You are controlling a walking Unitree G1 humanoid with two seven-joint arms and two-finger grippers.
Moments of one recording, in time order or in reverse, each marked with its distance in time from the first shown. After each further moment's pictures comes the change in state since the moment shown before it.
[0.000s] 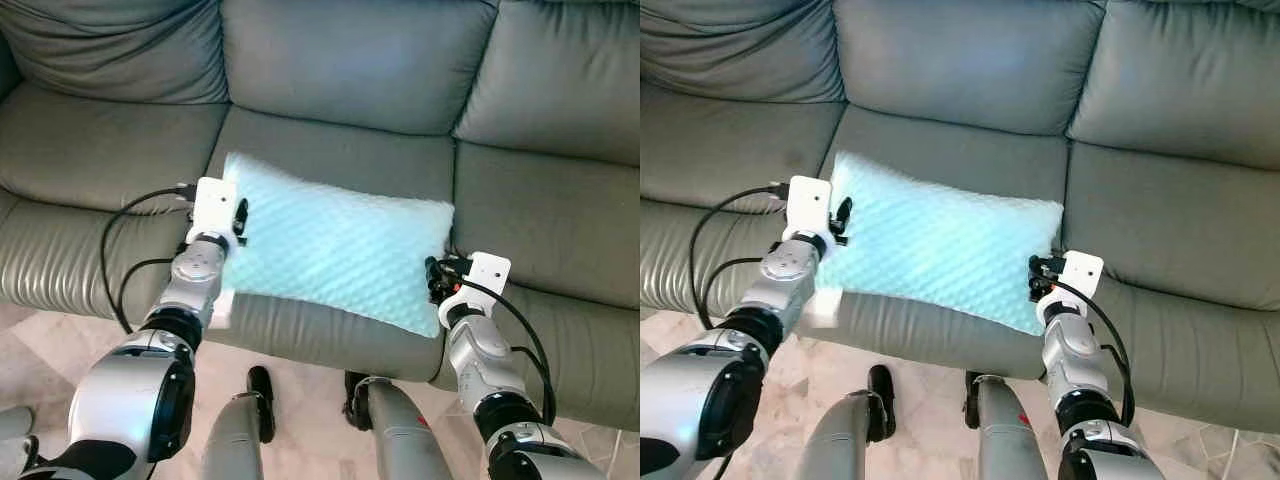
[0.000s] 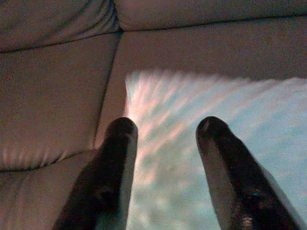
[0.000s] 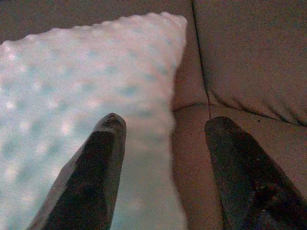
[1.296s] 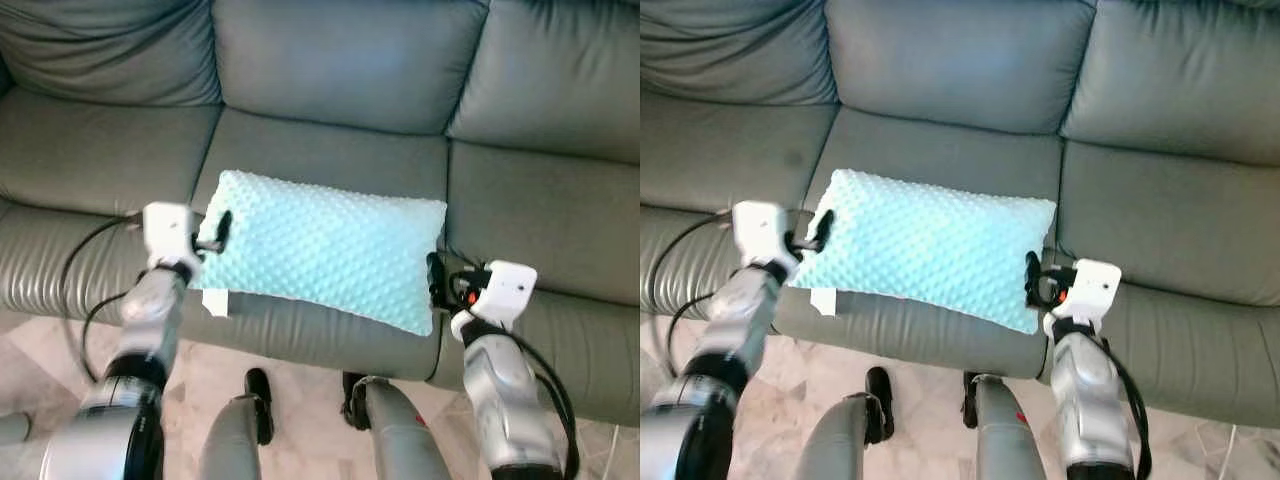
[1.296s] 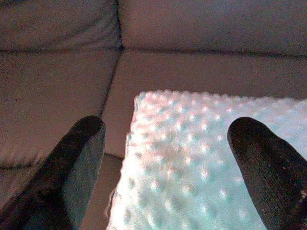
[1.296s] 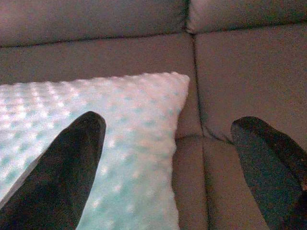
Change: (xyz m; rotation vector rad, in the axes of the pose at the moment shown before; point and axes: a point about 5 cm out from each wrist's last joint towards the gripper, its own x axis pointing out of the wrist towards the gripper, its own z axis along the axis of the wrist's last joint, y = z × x) left arm -0.034 0.041 -0.027 -0.156 -0.159 -0.063; right arm -0.054 0.013 0.029 -0.056 -0.150 0.064
